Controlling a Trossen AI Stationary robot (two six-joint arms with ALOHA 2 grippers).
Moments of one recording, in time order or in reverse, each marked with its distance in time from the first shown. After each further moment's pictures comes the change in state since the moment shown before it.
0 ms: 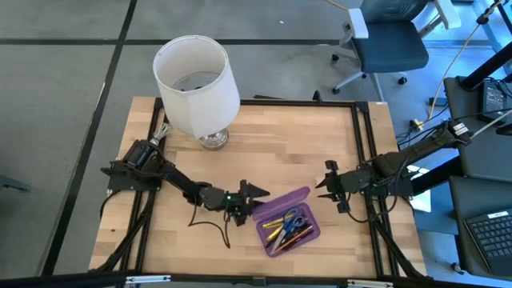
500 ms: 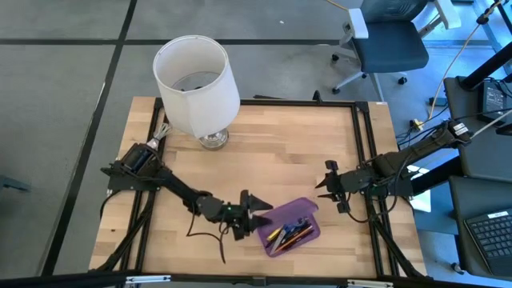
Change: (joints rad) left arm -0.094 -0.001 0.126 -0.008 0.007 -0.092; right arm 0.000 0.000 0.000 0.000 0.000 -0.001
